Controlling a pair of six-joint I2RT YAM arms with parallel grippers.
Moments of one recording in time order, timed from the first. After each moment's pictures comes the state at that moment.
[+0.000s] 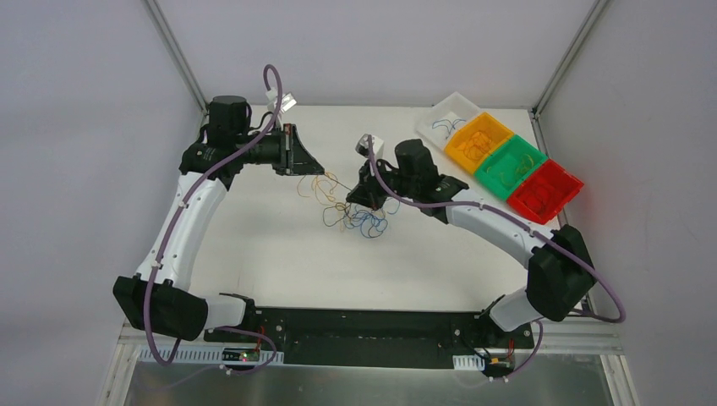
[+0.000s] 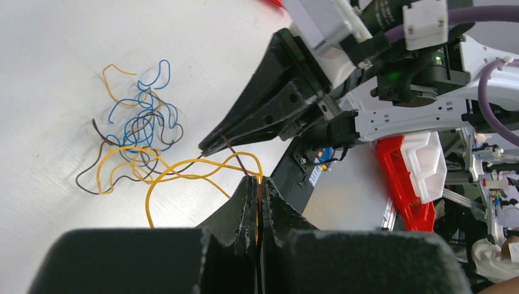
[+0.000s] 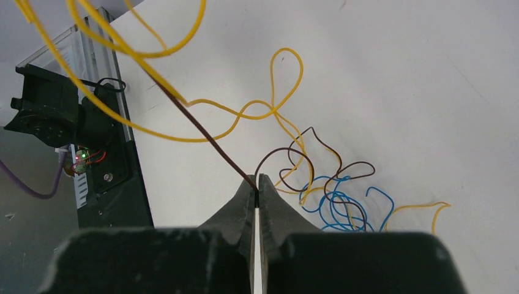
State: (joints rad) left arm -0.19 1.28 1.39 -0.67 0.96 -0.31; right arm 0.74 1.52 1.14 -0.07 -0.53 0.07
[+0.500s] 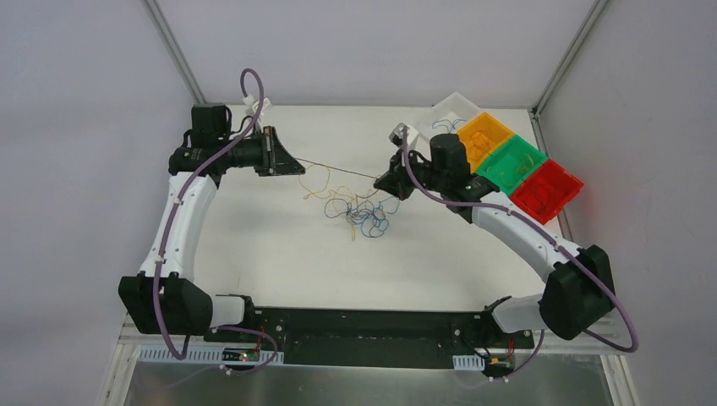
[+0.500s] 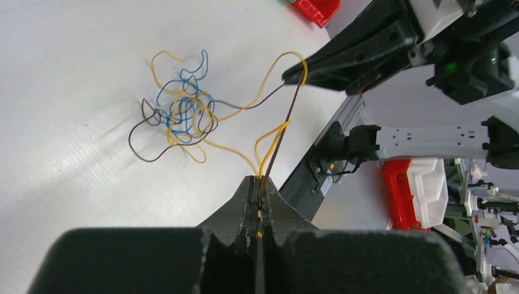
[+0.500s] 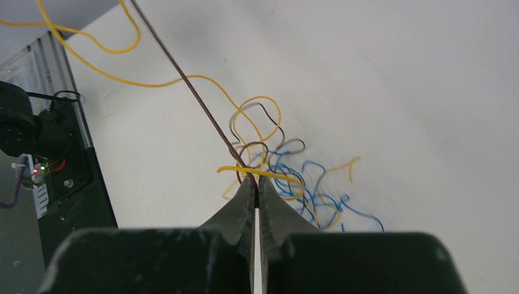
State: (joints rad) left arm -0.01 1.29 1.35 -0.70 0.98 -0.27; right arm 0.59 1.38 1.06 -0.08 -0.55 0.01
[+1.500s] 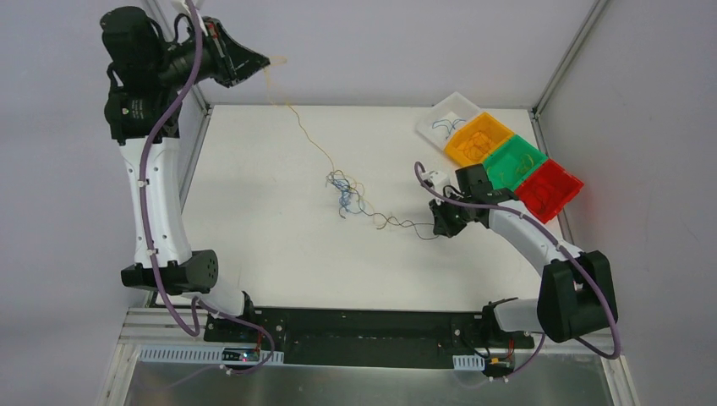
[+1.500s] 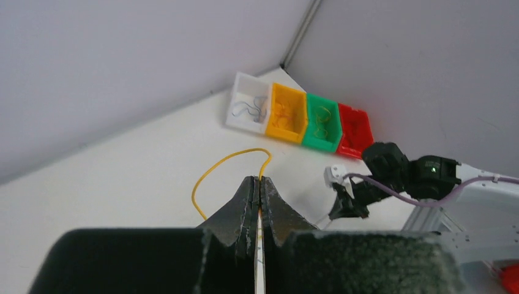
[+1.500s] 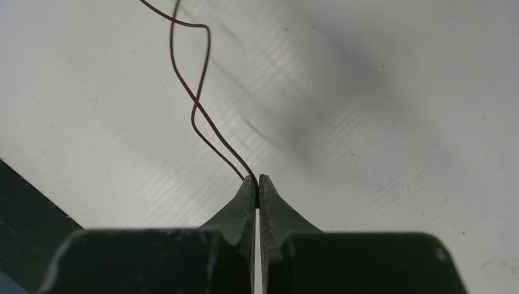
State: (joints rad) left arm 0.08 1.54 2.16 -0.72 0.89 -0.28; right arm 0.32 1.33 0.85 -0.61 -0.38 -0.33
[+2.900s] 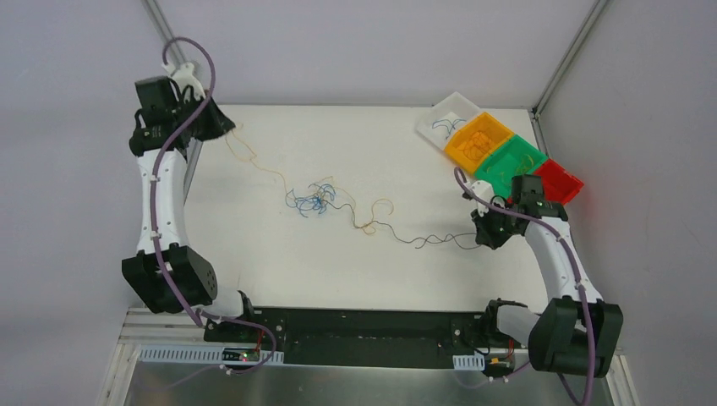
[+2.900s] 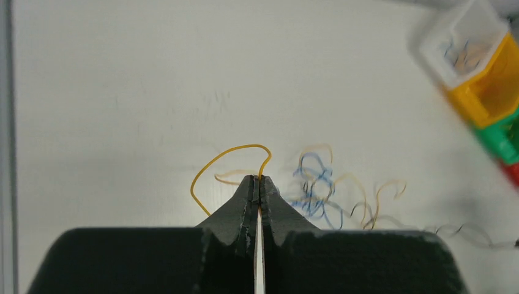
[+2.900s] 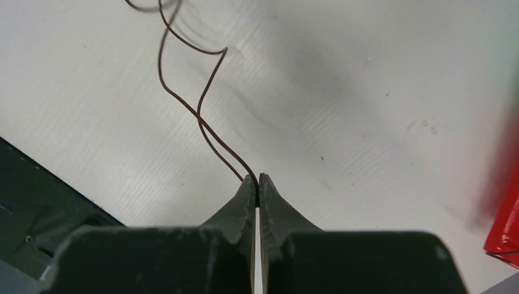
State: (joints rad) left arm 0.26 1.46 1.62 -0.62 0.46 -0.16; right arm -0.07 1.15 0.80 -0.92 -0.38 -0.78
